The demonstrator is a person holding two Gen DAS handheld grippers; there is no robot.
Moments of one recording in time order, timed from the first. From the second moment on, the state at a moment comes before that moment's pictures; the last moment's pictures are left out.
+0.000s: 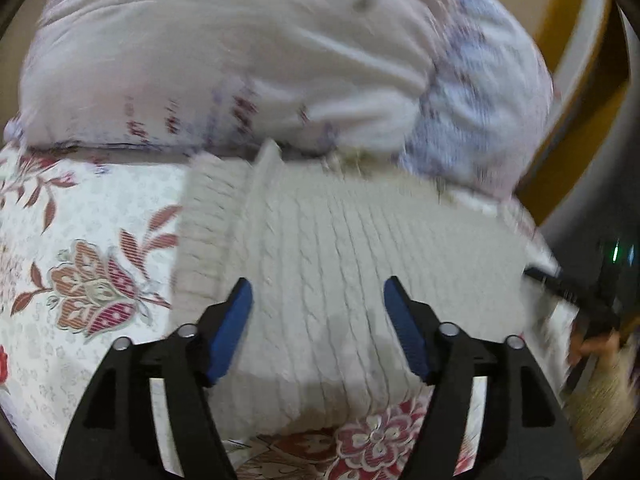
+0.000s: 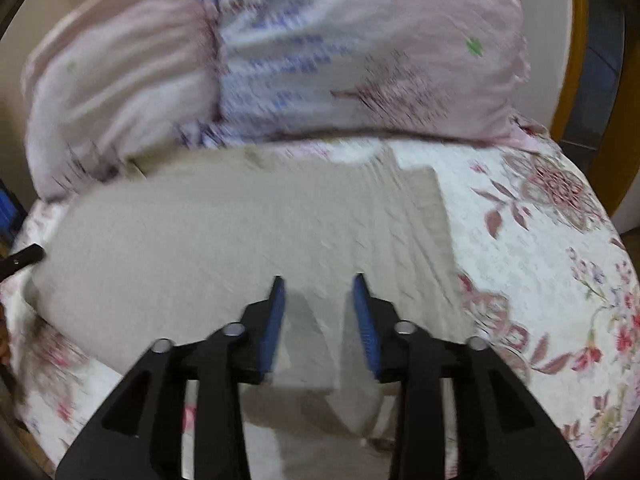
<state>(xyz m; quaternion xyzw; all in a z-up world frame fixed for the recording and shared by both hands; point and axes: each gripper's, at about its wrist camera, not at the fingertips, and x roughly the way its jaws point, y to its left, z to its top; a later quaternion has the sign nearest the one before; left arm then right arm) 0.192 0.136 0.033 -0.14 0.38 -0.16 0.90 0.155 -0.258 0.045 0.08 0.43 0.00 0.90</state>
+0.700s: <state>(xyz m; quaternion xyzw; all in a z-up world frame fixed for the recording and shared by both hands) 0.236 0.204 0.003 -0.38 0.41 -0.11 0.82 0.211 -0.141 0.025 0.01 0.44 0.07 0.89</state>
